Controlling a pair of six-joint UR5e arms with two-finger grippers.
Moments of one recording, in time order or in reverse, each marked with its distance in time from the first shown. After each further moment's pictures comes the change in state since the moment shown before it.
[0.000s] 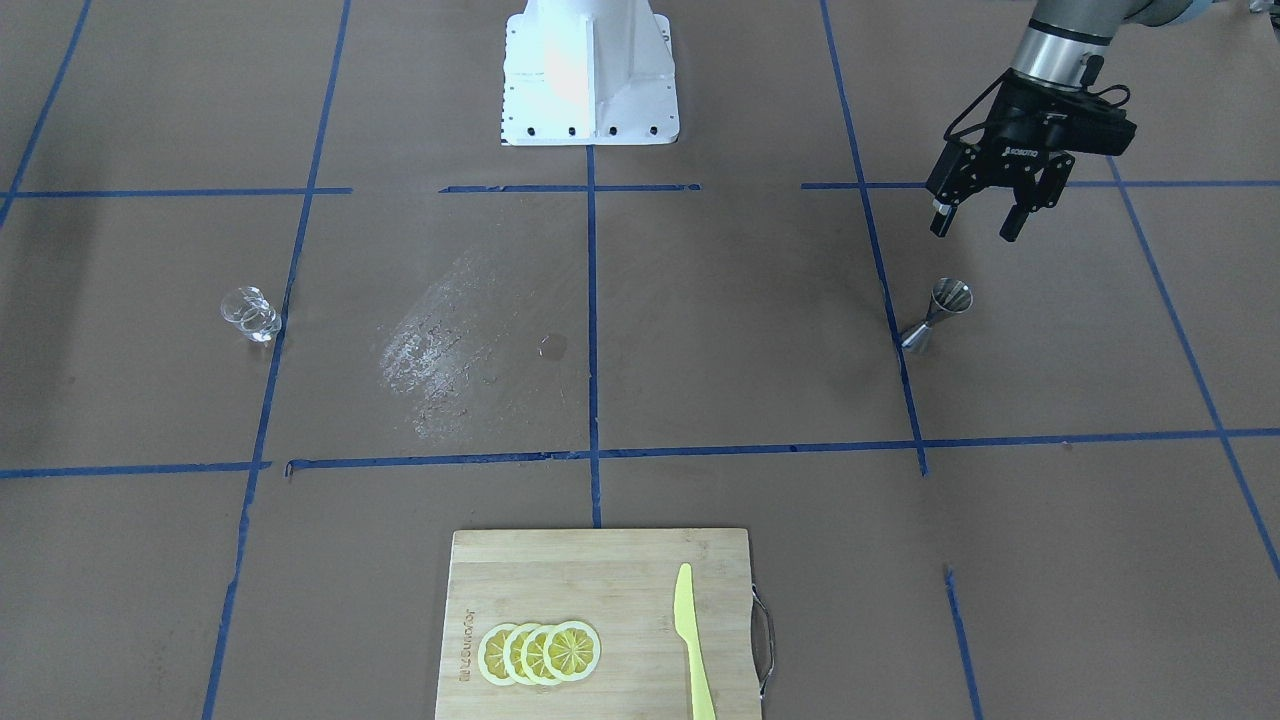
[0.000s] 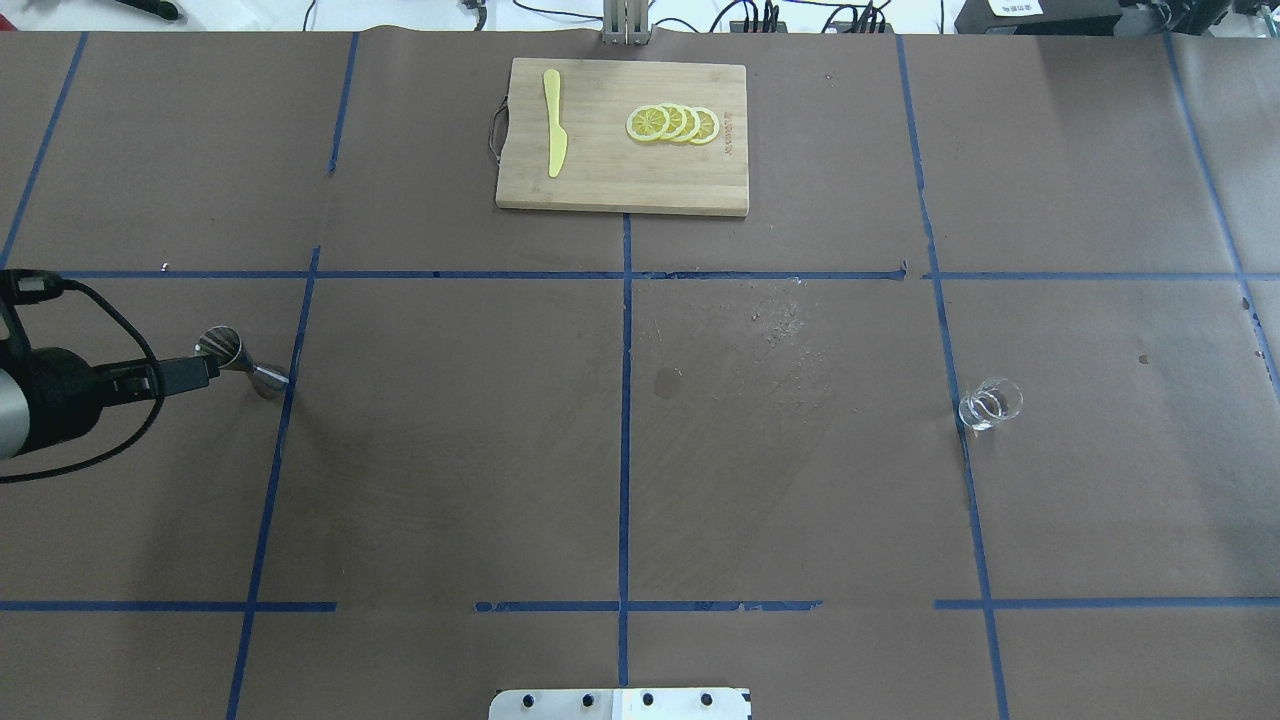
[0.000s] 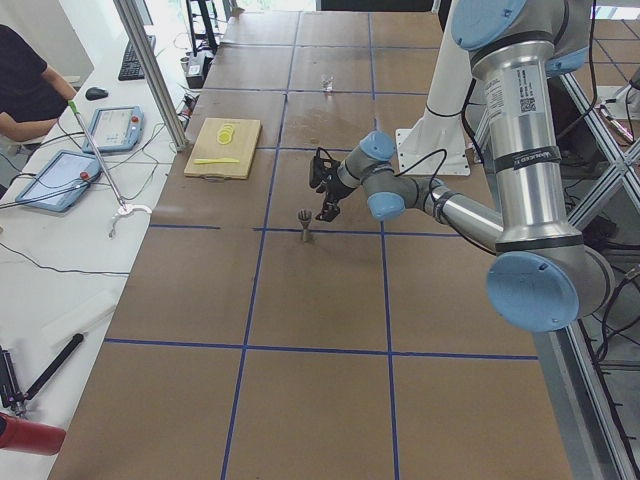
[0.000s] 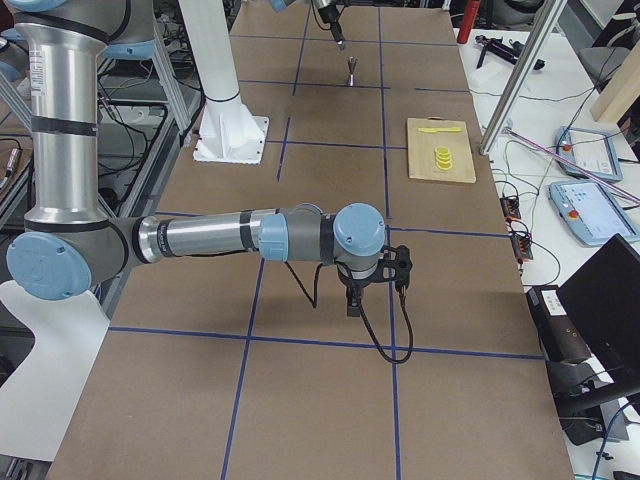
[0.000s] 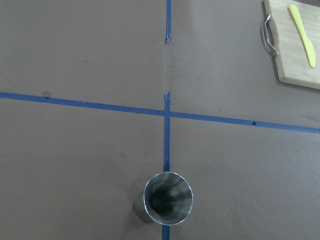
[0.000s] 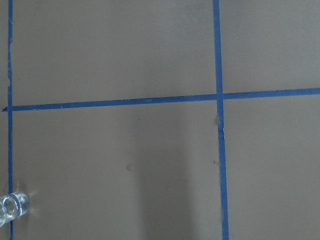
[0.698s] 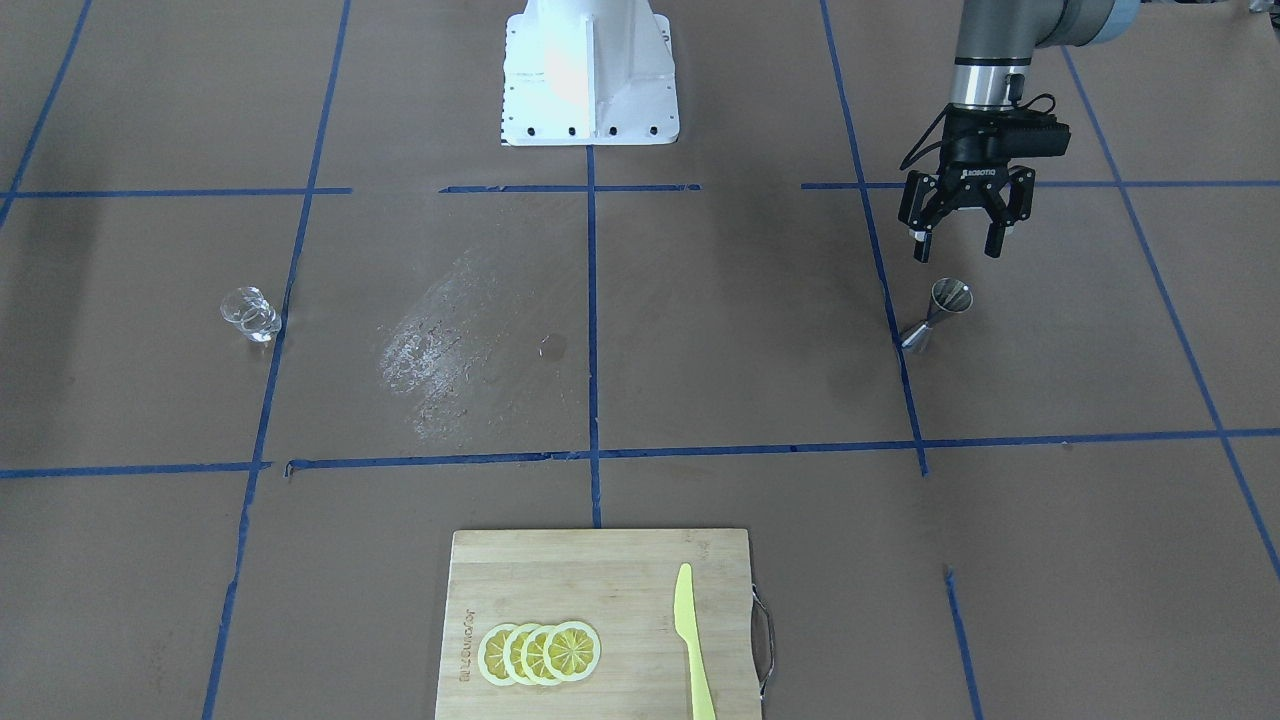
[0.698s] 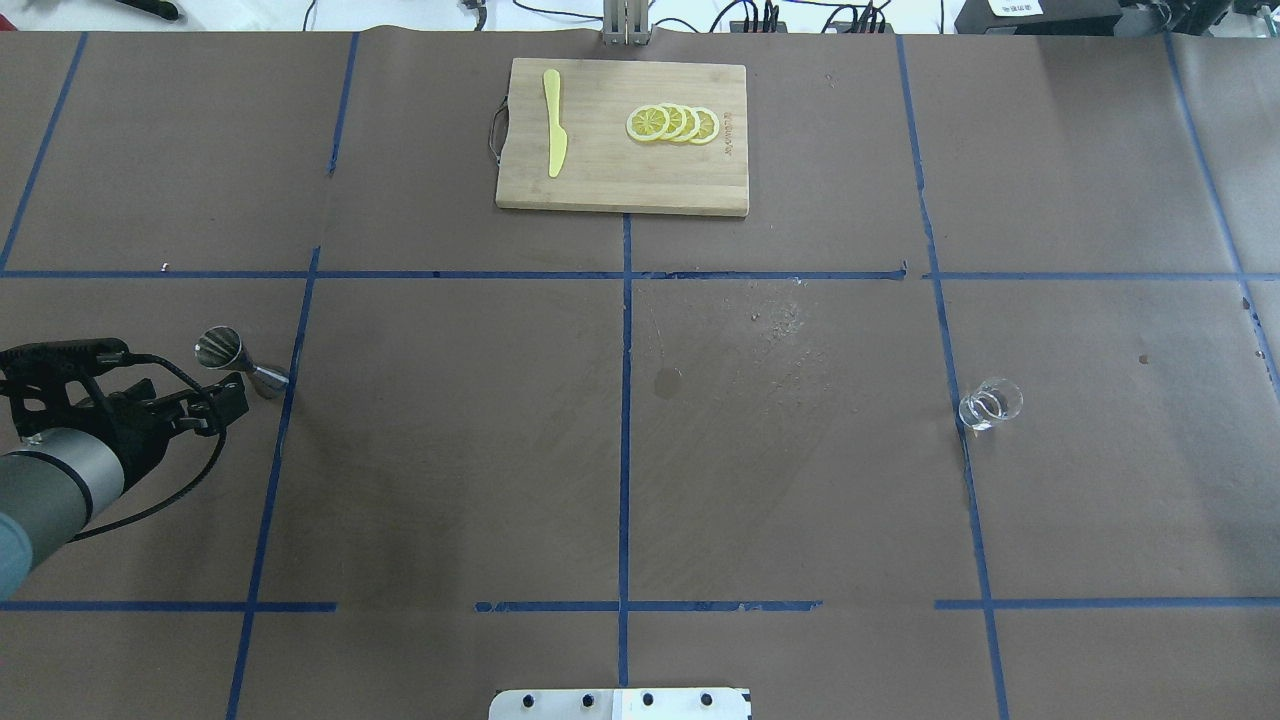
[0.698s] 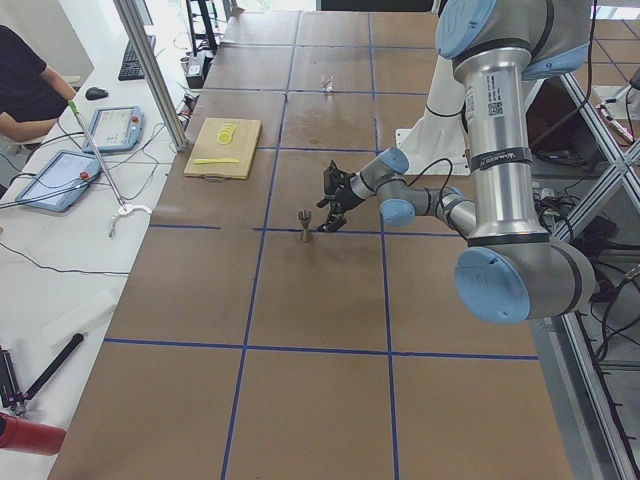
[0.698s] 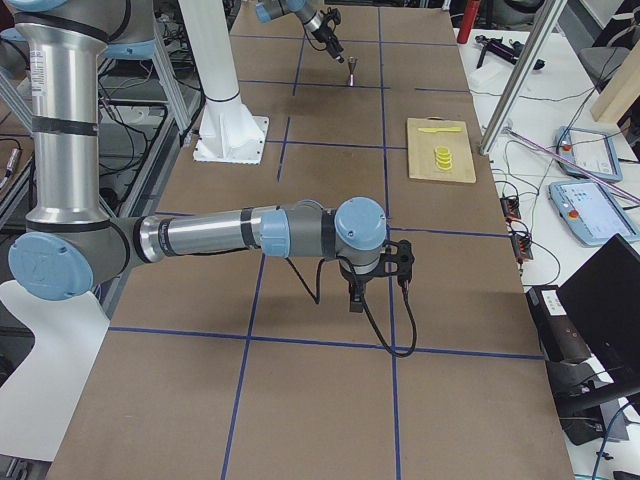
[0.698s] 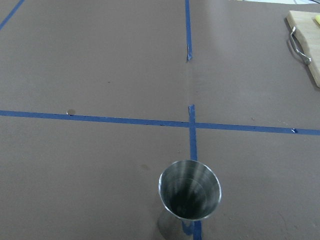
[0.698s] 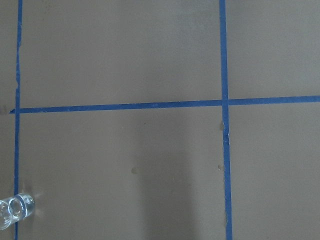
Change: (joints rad) left arm 0.204 -0.035 0.096 0.057 0.419 -0.108; right arm 0.000 0.007 0.011 0.001 0.001 0.001
